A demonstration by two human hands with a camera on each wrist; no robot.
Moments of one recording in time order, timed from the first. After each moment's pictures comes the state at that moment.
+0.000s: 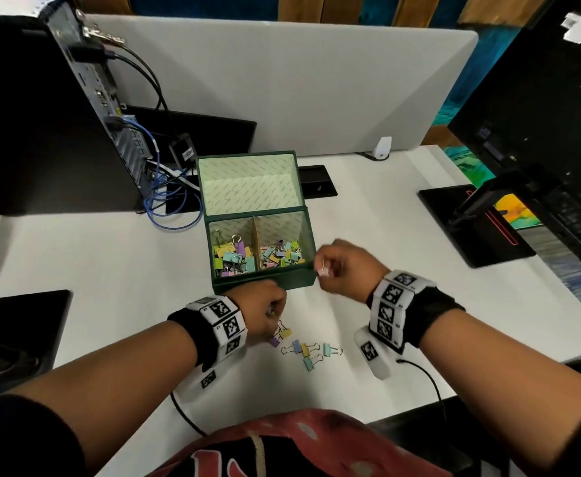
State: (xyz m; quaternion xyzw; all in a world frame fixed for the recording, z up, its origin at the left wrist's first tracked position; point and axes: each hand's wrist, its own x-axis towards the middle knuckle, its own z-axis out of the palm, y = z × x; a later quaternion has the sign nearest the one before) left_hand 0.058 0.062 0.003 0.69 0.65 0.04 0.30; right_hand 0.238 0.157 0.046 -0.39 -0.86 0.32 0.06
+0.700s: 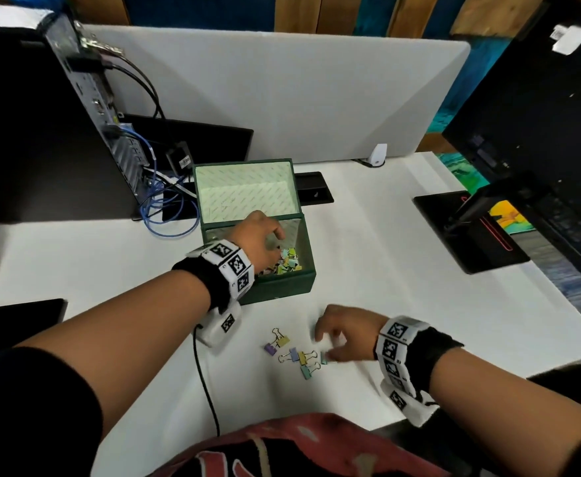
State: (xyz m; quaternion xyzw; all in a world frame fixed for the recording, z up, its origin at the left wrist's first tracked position) left_hand 0.040 0.125 0.050 0.61 0.73 0.19 0.23; right_hand 0.269 0.129 0.008 -0.30 -0.89 0.29 -0.19
